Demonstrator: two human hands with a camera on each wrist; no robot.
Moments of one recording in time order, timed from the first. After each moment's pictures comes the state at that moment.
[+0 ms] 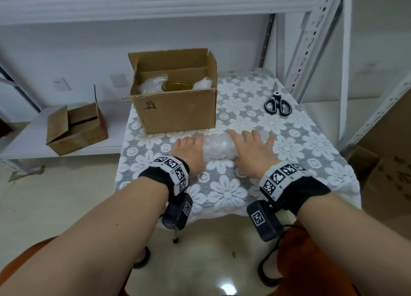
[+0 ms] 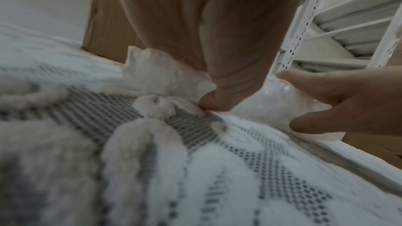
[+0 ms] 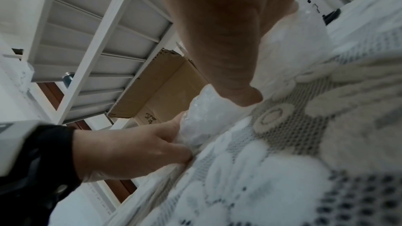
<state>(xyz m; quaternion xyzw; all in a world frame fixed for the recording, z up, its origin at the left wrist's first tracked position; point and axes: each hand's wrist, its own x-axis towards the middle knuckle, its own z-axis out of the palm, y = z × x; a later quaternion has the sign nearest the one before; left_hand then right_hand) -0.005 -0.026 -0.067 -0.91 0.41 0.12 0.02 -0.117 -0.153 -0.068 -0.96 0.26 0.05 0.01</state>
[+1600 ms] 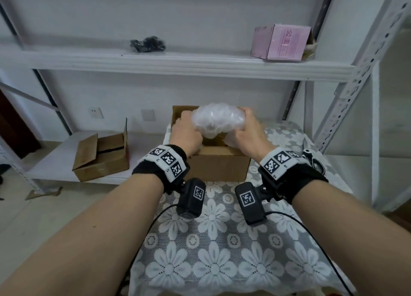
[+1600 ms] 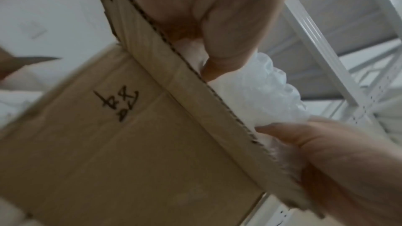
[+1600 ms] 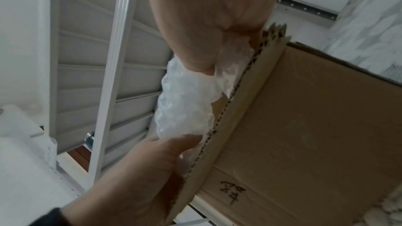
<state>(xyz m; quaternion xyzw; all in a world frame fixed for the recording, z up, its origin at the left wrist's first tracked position) 0.126 -0.019 0.050 -0.88 0.25 0.02 -0.39 0.031 -0.152 0.053 -0.87 0.21 -0.24 0.37</state>
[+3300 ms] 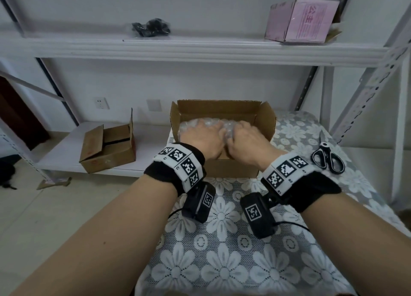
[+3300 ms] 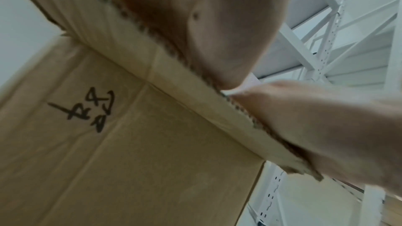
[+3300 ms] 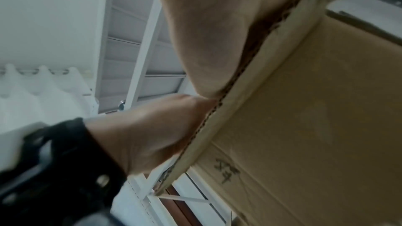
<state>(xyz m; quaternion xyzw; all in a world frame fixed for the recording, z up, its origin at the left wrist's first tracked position) 0.115 -0.028 0.038 -0.94 0.34 0.04 -0.05 0.041 -0.132 0.037 -0.98 0.18 -0.01 0.10</state>
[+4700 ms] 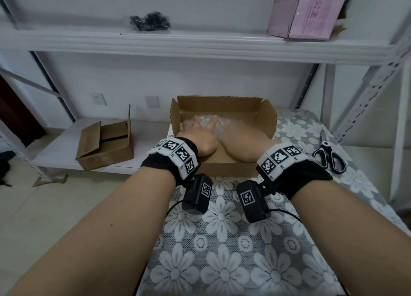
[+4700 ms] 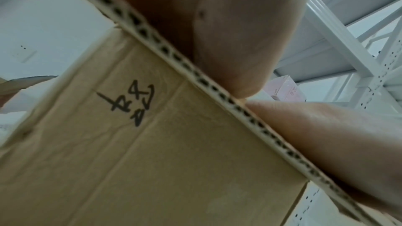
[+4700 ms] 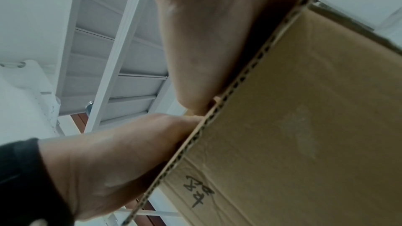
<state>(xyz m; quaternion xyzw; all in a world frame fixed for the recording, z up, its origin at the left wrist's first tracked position) 0.143 -0.028 0.030 -0.93 0.31 0.19 -0.05 0.058 -0.139 0.035 -0.98 0.17 0.10 0.07</state>
